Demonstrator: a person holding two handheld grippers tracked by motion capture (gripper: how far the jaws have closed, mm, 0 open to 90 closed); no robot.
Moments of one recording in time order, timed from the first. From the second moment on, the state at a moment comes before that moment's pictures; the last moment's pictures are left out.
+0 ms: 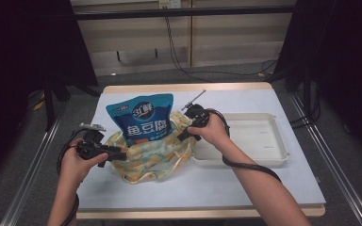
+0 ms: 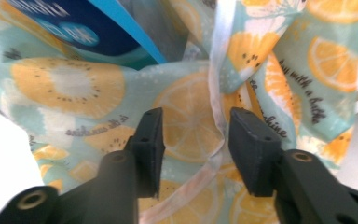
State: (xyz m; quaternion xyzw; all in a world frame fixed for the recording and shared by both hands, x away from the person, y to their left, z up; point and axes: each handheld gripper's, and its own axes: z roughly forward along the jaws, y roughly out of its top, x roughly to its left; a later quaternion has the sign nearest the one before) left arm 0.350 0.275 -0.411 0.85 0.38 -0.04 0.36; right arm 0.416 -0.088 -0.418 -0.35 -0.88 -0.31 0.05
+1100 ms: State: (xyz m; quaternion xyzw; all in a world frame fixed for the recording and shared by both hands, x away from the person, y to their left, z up) left arm 0.346 0.277 -0.378 0.84 0.40 -0.01 0.37; right arm 0.415 -0.086 -0.335 -0.29 -0.90 -0.32 0.00
